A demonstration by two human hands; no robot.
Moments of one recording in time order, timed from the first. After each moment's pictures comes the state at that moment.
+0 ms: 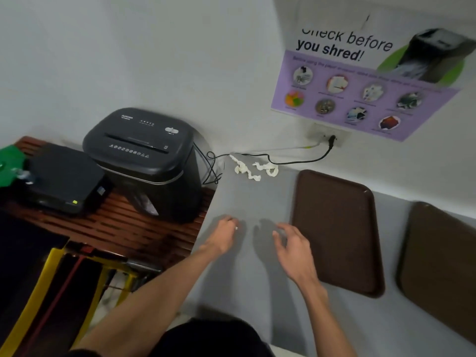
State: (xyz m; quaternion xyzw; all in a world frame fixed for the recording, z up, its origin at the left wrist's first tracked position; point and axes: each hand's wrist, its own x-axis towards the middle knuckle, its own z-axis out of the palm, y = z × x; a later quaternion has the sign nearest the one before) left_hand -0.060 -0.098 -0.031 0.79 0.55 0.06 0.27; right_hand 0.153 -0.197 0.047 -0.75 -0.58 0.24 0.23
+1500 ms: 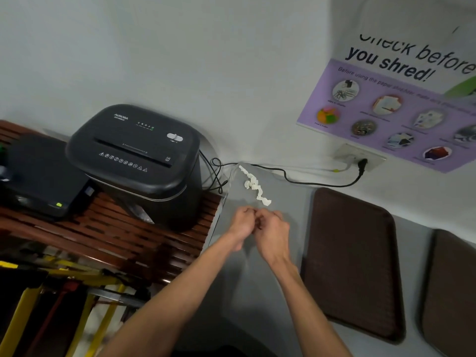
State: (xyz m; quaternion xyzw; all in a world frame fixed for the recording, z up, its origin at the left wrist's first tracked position) left_hand -0.023 0.003 0.026 0.37 0.60 0.26 0.66; right_hand 0.071 -0.042 0.037 -0.74 -0.57 0.26 0.24
